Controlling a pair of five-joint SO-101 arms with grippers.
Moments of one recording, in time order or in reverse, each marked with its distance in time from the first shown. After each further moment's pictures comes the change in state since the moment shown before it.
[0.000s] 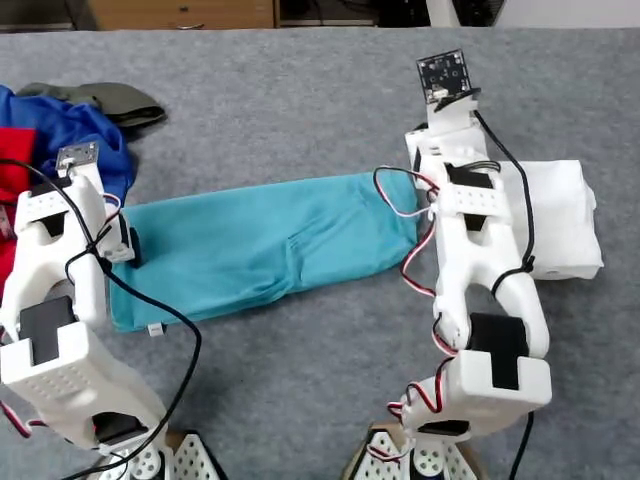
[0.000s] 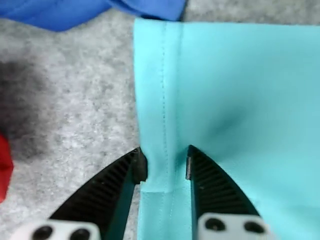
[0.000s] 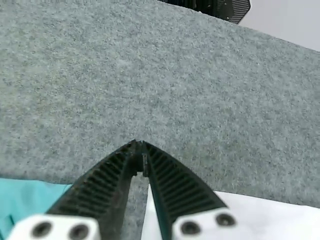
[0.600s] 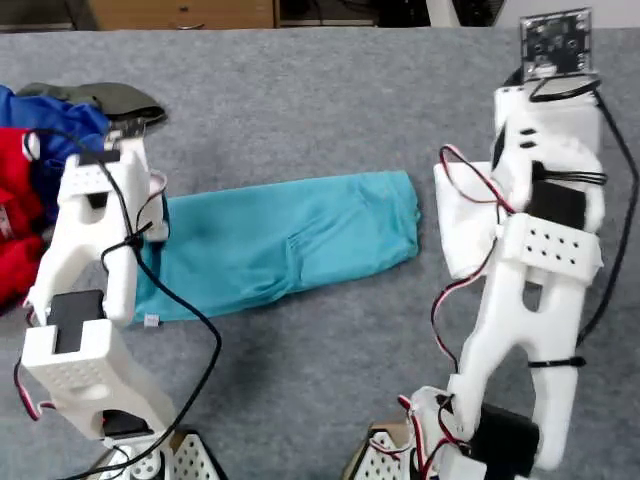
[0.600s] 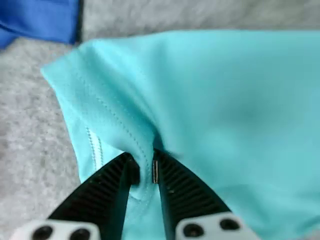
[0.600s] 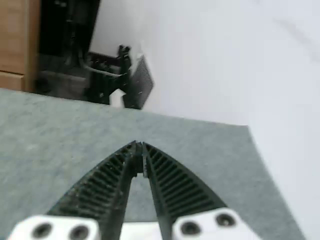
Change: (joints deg) left arm 13.1 0.2 -13.8 13.0 7.8; right arm 12.6 -26.9 -5.6 9.6 3.5
